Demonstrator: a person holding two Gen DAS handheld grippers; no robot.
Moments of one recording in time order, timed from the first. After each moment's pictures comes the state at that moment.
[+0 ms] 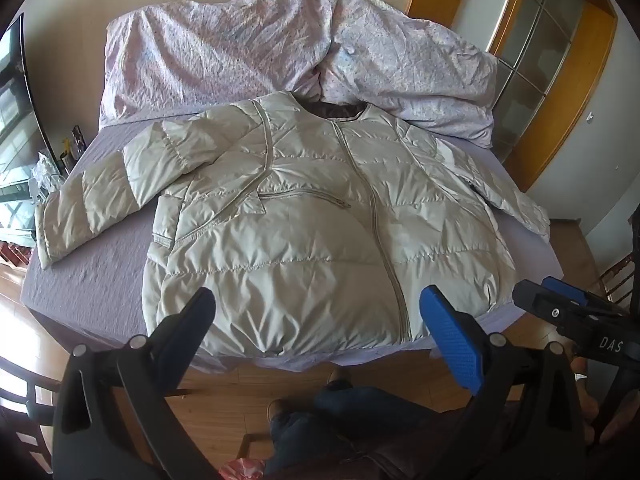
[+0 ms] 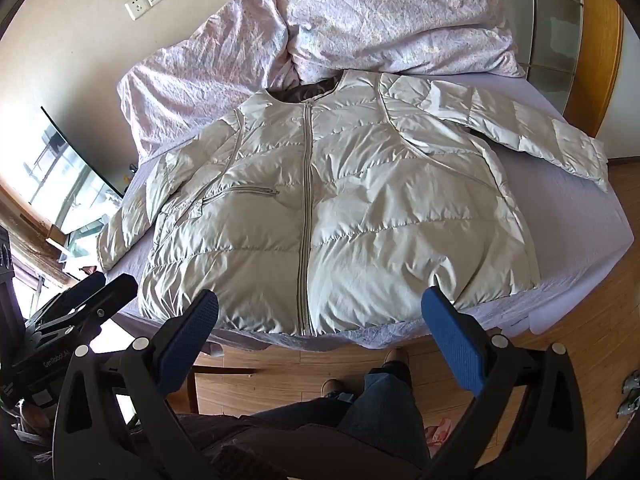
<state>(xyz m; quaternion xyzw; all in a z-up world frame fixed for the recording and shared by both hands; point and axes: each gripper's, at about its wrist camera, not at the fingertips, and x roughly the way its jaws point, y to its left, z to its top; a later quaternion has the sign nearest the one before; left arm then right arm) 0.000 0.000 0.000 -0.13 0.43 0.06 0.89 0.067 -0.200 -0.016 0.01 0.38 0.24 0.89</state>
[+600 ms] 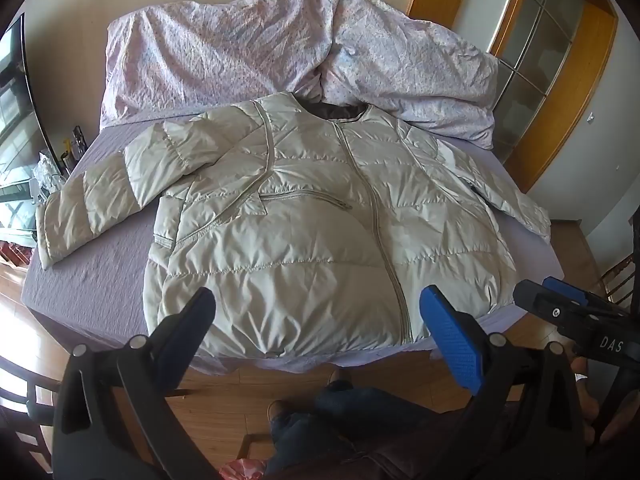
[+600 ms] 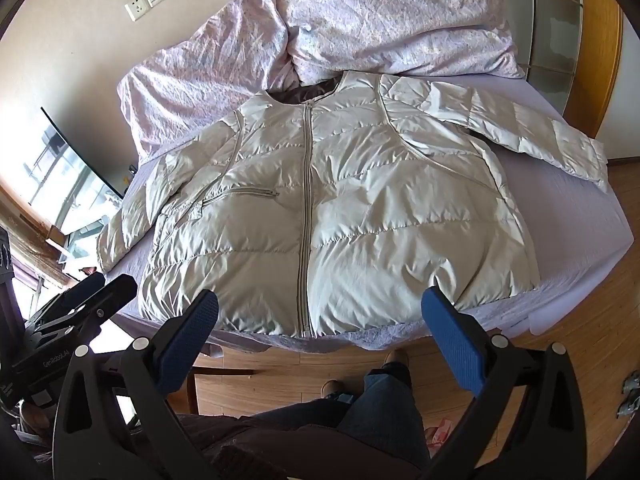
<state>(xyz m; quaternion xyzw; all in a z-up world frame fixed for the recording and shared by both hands) 0.000 0.000 0.000 -0.13 0.43 0.06 0.89 0.068 -0.200 -0.015 0.01 0.38 0.24 0.89</state>
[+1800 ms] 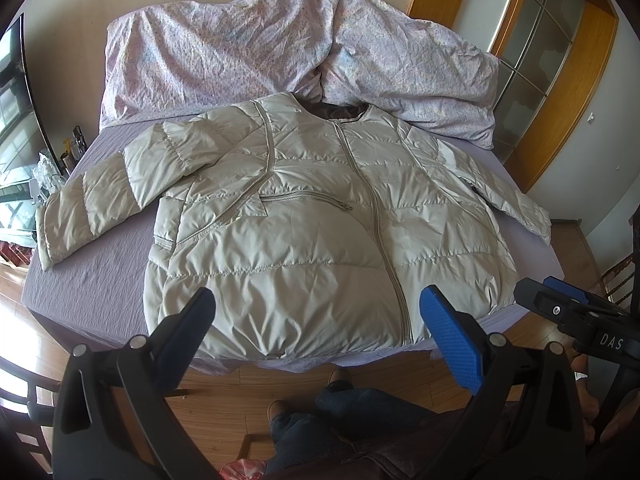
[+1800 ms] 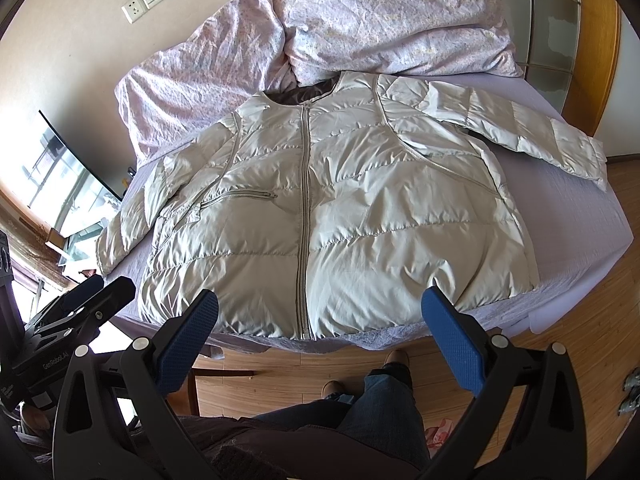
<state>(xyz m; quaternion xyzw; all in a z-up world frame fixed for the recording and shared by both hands) 0.000 0.000 0.000 -0.13 0.43 0.06 0.89 0.070 -0.200 -0.015 0.01 0.38 0.24 0.89</state>
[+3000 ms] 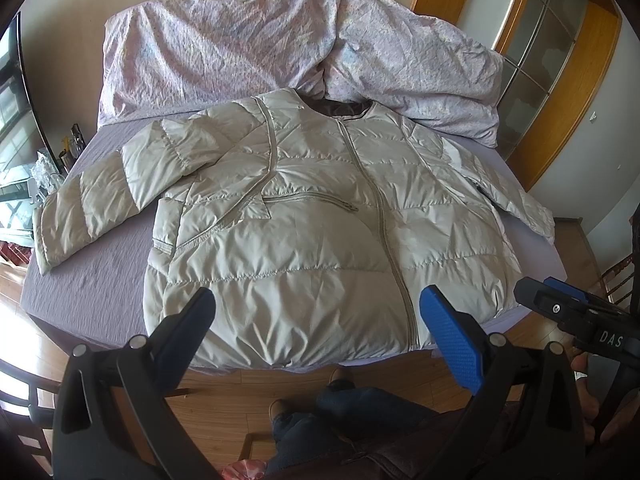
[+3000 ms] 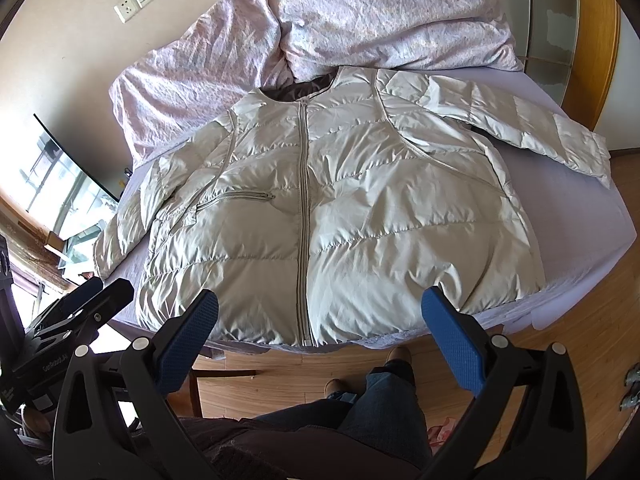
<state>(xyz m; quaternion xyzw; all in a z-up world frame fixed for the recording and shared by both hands) 0.001 0.000 -0.001 -0.13 0.43 0.06 0.89 0.083 -0.194 -0.019 0.01 0.39 0.24 0.89</state>
